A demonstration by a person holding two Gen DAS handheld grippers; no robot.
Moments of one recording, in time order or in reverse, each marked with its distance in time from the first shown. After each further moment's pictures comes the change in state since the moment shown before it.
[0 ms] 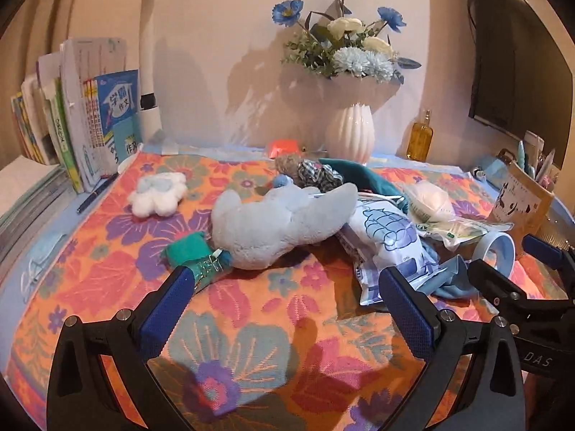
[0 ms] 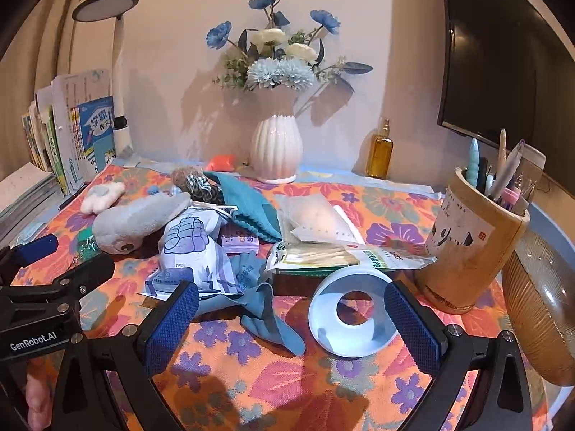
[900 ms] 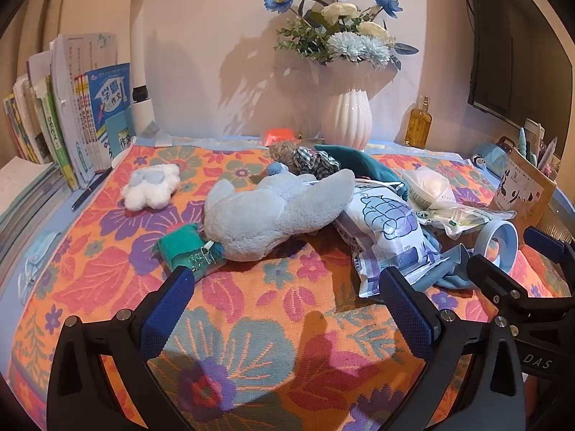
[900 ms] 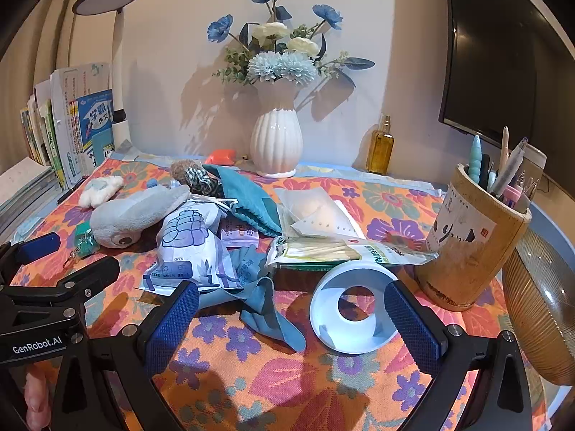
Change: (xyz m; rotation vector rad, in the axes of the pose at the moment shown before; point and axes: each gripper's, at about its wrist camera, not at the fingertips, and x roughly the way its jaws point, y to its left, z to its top) left arm 0.007 -0.006 0.010 0.019 0.077 -0.005; right arm 0.006 0.000 -0.002 -0.016 0.019 -0.012
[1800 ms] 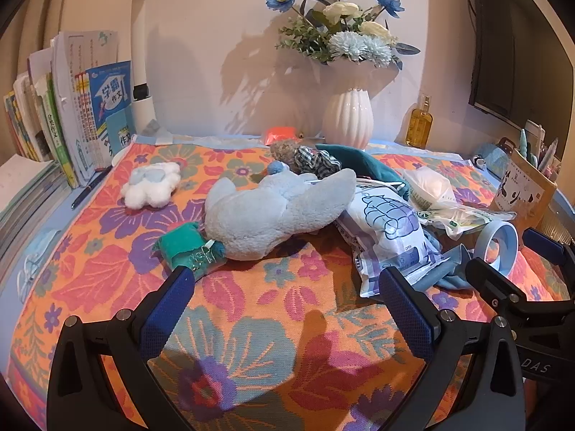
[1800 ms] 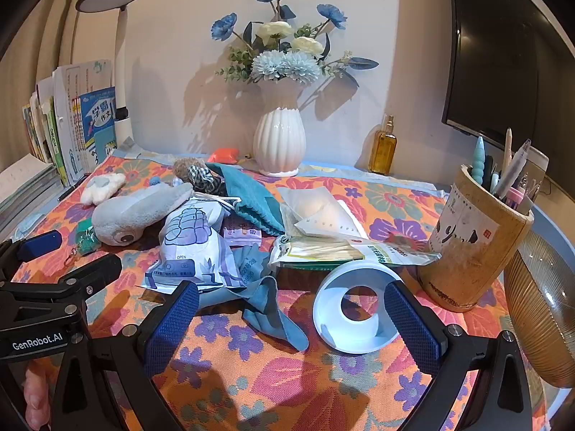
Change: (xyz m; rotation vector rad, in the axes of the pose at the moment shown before) left arm 0.000 0.004 -0.004 -0.009 -0.002 -0.005; right arm 0.000 0.002 -0.002 -0.008 0.003 0.002
